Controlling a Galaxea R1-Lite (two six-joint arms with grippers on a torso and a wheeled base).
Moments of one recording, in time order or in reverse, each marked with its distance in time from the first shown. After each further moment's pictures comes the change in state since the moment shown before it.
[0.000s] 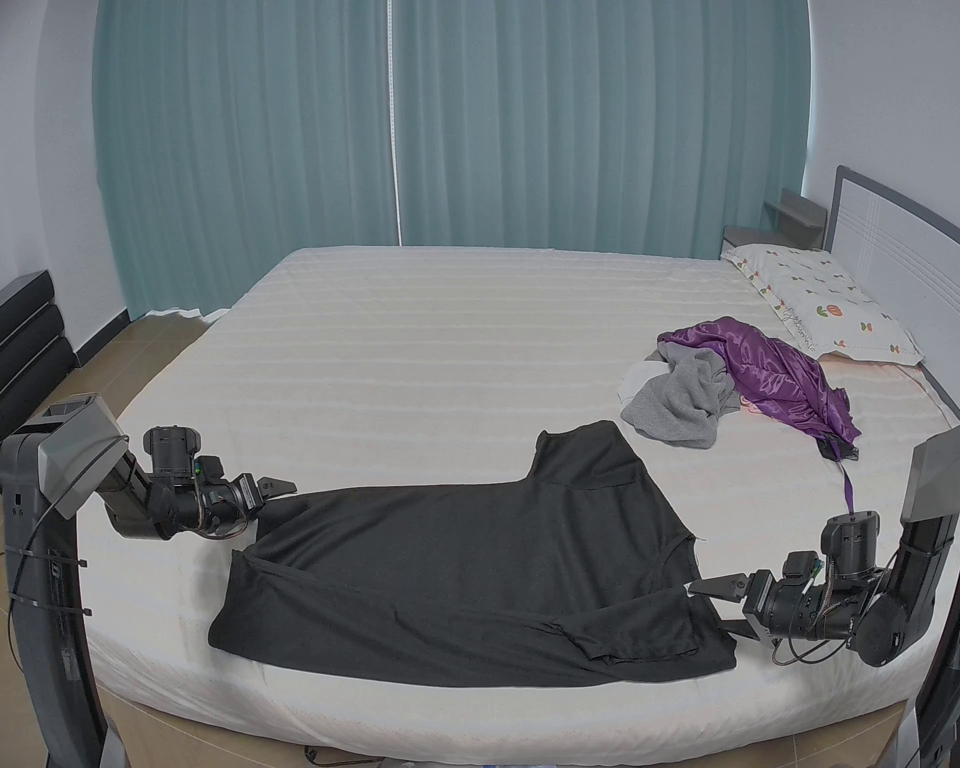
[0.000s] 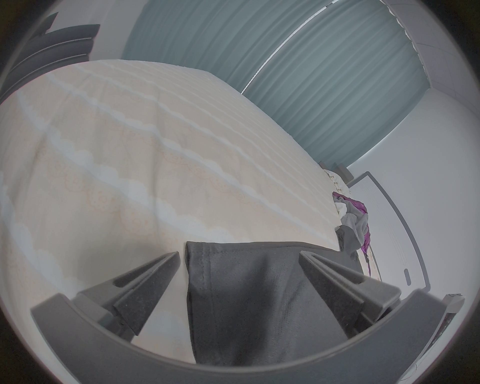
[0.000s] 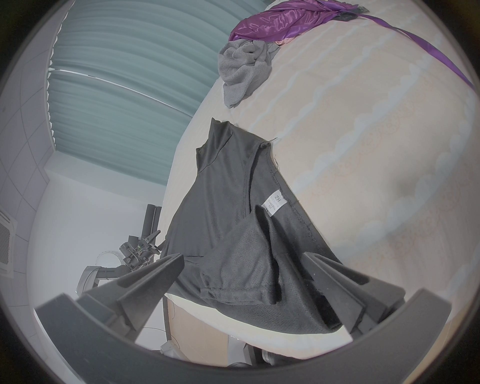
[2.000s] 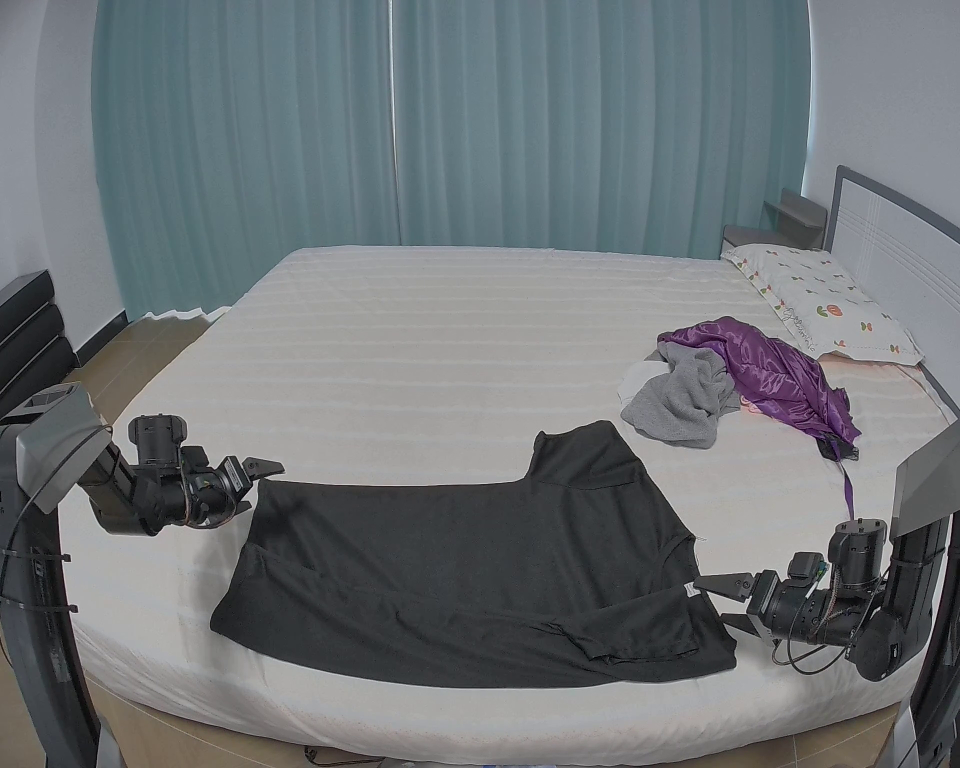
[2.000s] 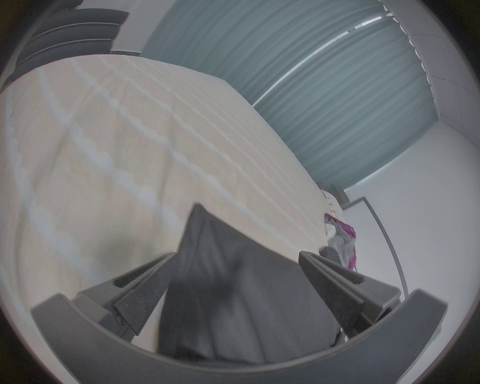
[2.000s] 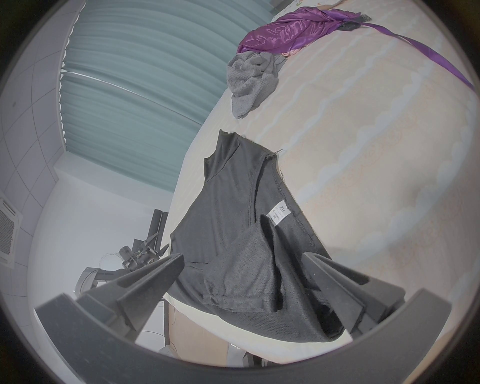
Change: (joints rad) left arm 0.016 -0.077 0.061 -0.046 0.004 -0.179; right arm -0.013 0.080 0.082 -0.255 -0.002 0.014
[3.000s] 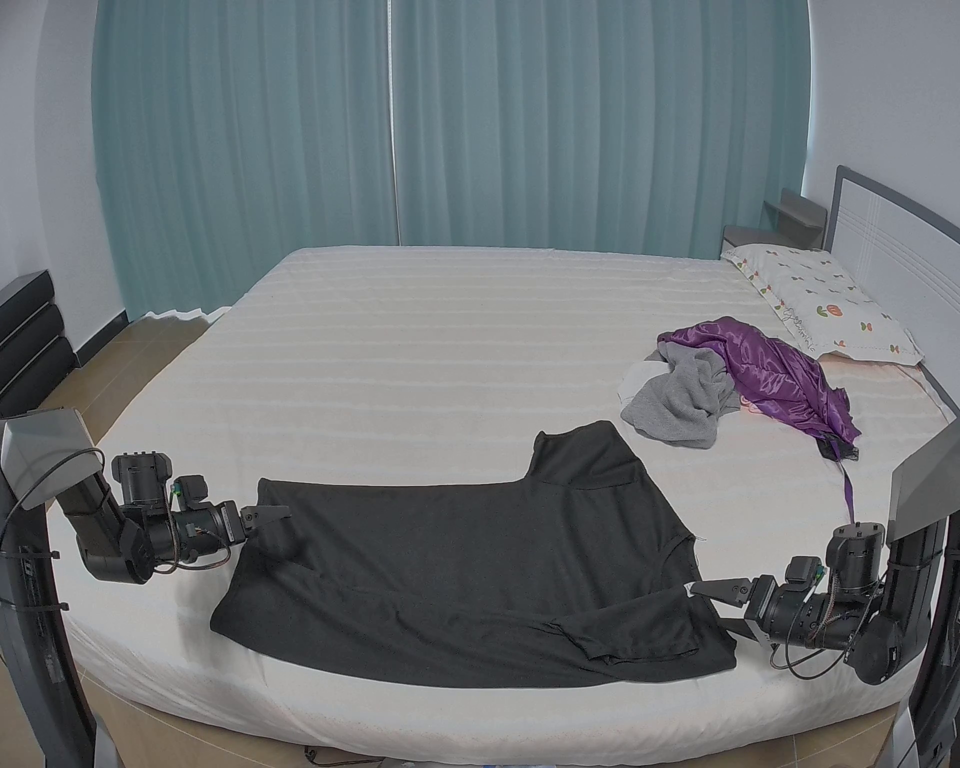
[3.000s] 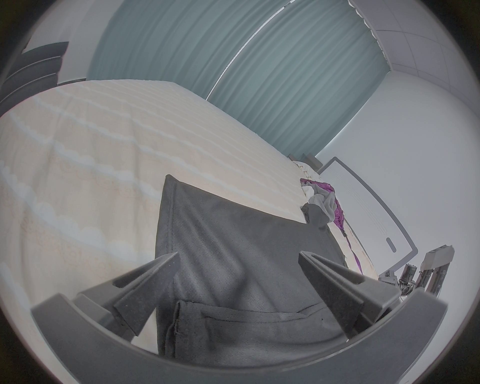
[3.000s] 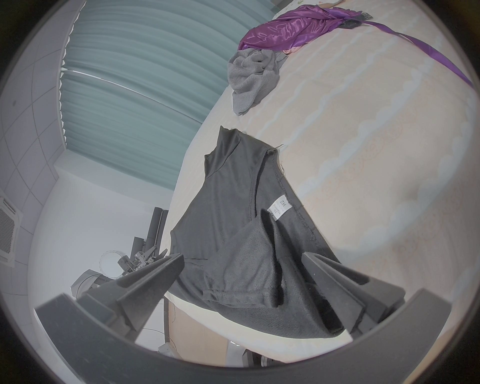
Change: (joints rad) left arm 0.019 -0.056 0.323 -0.285 -0.174 0.299; right arm 0.013 0.013 0.015 -0.021 0.001 -0.001
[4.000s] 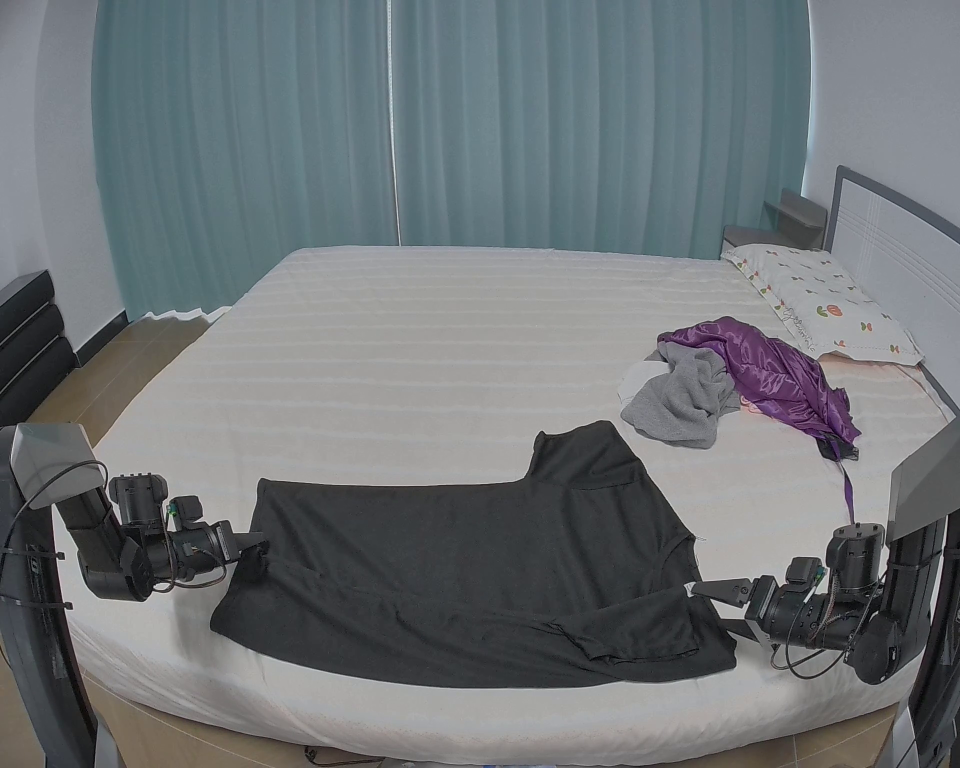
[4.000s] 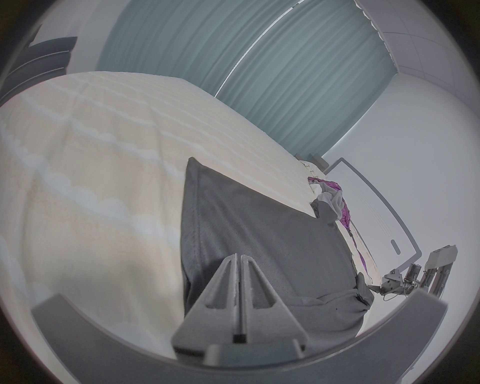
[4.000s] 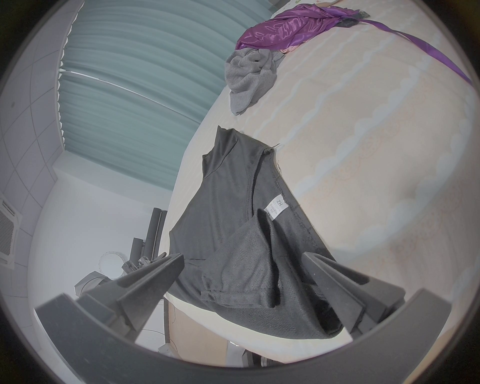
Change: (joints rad) left arm 0.036 0.061 0.053 -0.081 0.000 0.010; right arm -0.007 0.008 0.000 0.000 0.000 0.001
